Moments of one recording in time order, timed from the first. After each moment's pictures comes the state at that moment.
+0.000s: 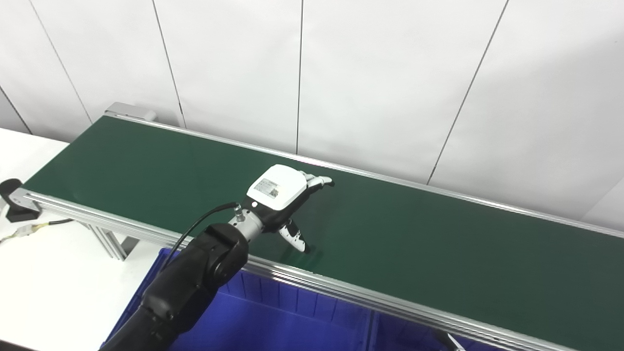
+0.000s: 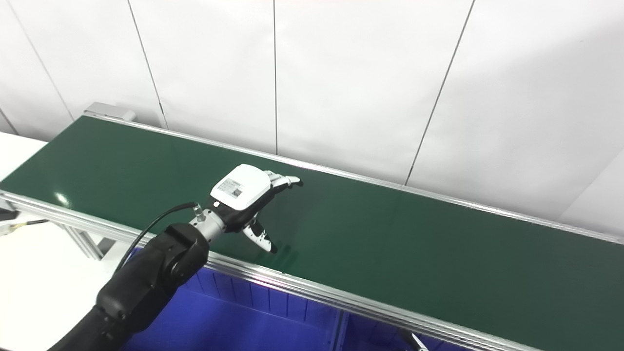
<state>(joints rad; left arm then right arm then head) -0.40 0.27 -0.32 0.17 1.05 -0.06 -0.09 0.28 -0.22 0.20 0.21 -0.05 -0.42 -0.05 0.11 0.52</state>
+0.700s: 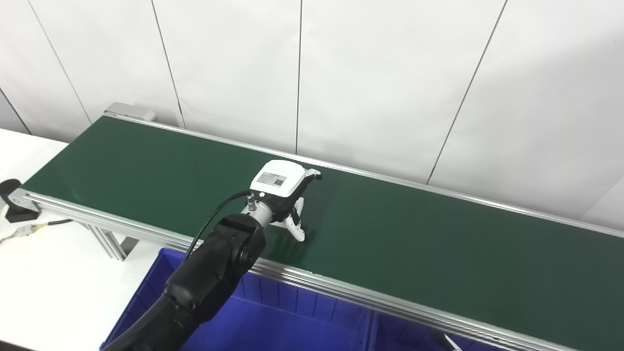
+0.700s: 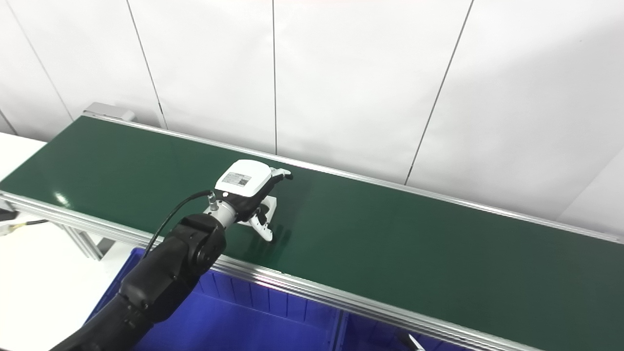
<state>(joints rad) -0.47 0.24 -0.38 0.22 1.07 0.17 -0.20 0.28 -0.22 0.22 0.21 -0.06 -0.42 -0.08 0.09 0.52</state>
